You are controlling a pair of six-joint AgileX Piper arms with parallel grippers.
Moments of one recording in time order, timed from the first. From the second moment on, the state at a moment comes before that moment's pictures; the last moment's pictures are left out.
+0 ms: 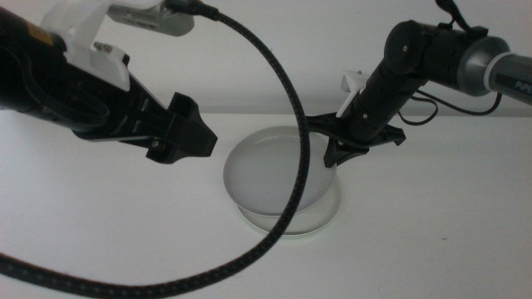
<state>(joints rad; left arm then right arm) -0.32 1.24 -1.20 -0.36 1.01 0.29 0.35 2.14 -1.72 0.28 1.05 0.11</state>
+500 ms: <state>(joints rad) -0.32 1.24 -1.20 -0.36 1.01 0.29 0.35 2.15 -1.72 0.28 1.07 0.11</state>
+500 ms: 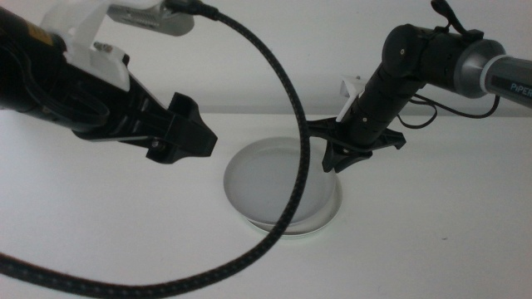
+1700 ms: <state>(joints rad) -0.32 1.24 -1.20 -0.36 0.98 0.29 0.03 0.81 -1.18 0.22 1.05 -0.05</state>
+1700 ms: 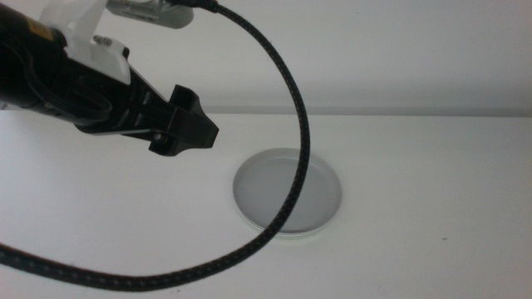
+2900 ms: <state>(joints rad) -0.21 0.64 -0.55 -0.02 0.29 0.29 0.03 0.74 -1.09 0.14 0.86 -0.06</state>
